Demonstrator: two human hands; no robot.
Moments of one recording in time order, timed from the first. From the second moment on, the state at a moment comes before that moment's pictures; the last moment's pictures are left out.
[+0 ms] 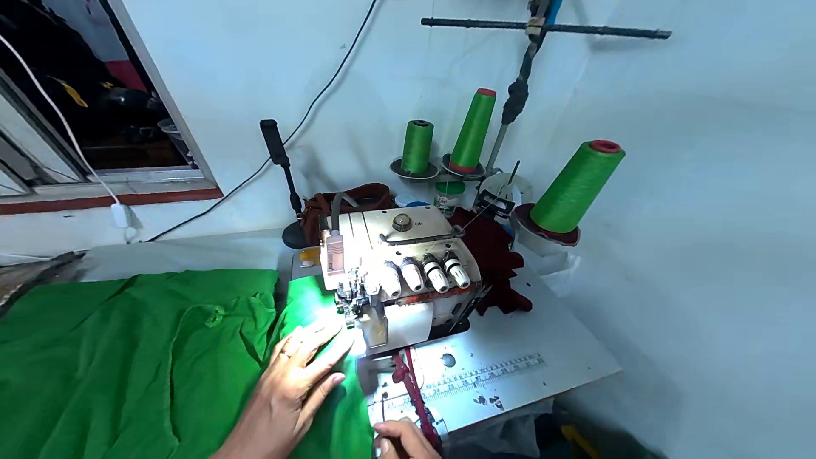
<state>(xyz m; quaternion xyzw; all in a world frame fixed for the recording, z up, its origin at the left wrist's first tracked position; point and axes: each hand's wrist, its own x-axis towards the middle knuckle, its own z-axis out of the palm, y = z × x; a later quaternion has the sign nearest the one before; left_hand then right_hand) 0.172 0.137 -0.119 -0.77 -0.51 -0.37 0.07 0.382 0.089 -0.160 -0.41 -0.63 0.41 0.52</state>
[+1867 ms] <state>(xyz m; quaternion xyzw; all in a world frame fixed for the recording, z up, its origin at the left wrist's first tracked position) 0.267 0.085 -0.124 -0.45 -0.43 -0.60 -0.51 0.436 0.085 -0.130 -0.32 -0.52 0.67 0.42</state>
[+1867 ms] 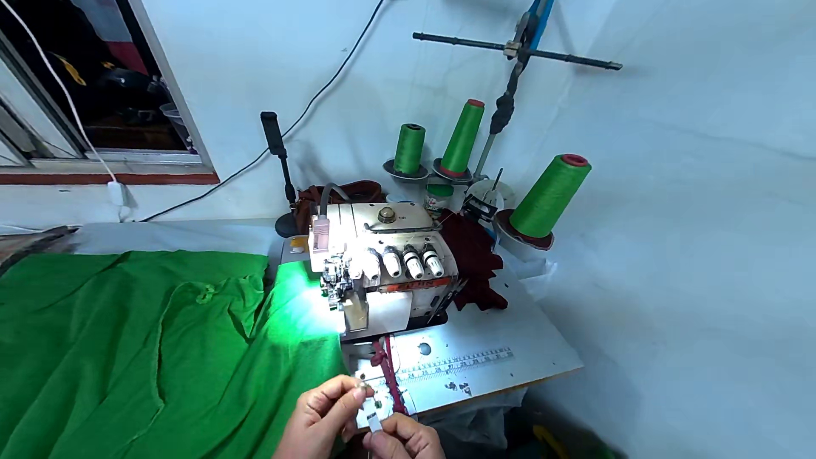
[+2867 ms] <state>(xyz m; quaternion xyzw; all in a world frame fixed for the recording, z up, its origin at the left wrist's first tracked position) 0.253 0.067 -0.141 -0.43 -0.38 -0.54 -0.62 0.428 0.087 -0.143 -0.37 -0.46 0.68 0.44</state>
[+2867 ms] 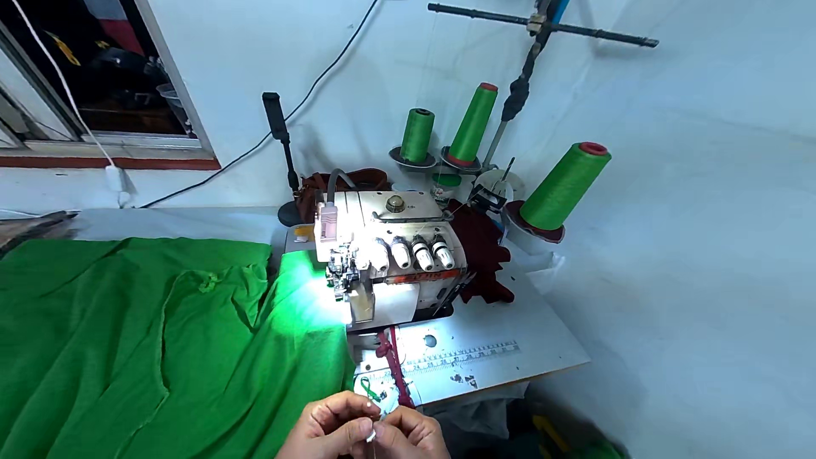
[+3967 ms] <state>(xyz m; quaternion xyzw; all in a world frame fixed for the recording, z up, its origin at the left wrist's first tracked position) 0.258 0.052 -0.147 -0.45 -0.50 -0.54 -0.50 0.429 0.088 -0.146 -0.39 -0.53 0.64 0.40</state>
